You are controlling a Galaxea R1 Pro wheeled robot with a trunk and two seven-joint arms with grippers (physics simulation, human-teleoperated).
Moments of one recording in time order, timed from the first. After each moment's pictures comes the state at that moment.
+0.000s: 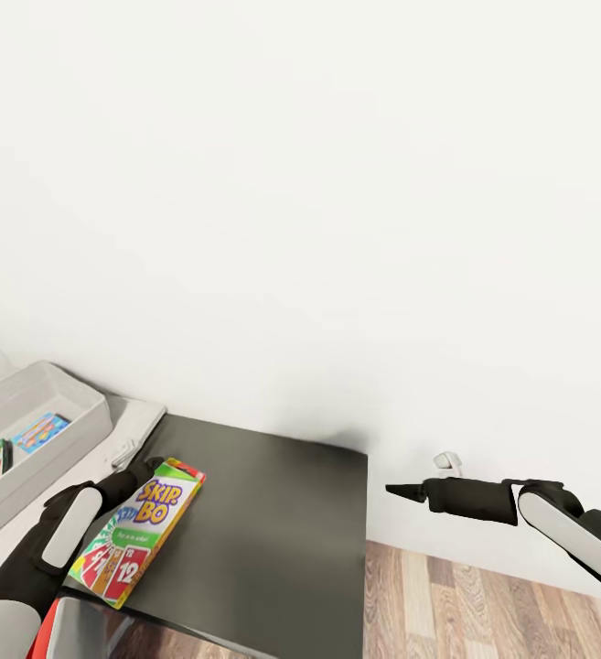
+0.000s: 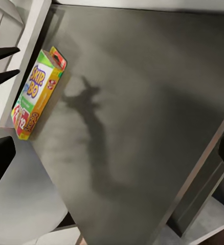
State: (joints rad) left arm -0.53 0.25 0.06 -0.95 0.82 0.49 0.18; right arm -0.61 -0.71 0.77 -1.26 -1.27 0.55 0.45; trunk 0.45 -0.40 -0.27
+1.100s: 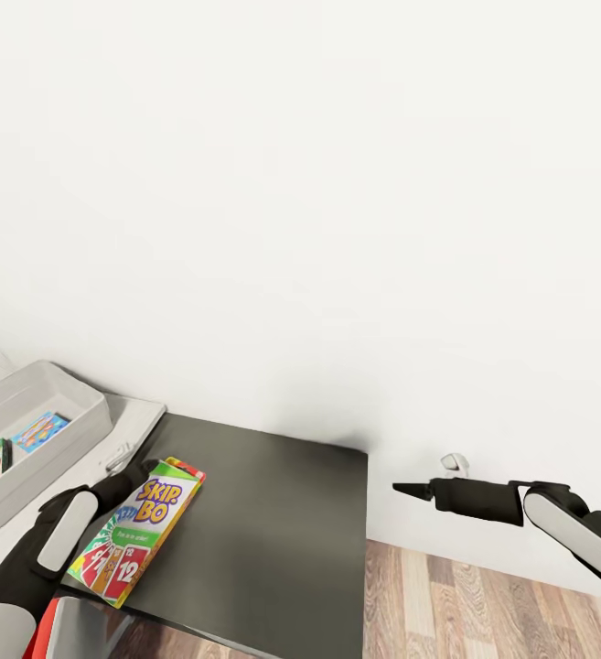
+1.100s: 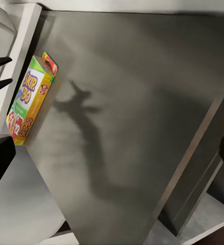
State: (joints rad) left arm -0.52 0.26 0.06 -0.93 0.82 0.46 0.18; right arm -0.62 -0.71 0.76 -1.20 -1.27 0.54 0.49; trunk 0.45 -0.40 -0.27
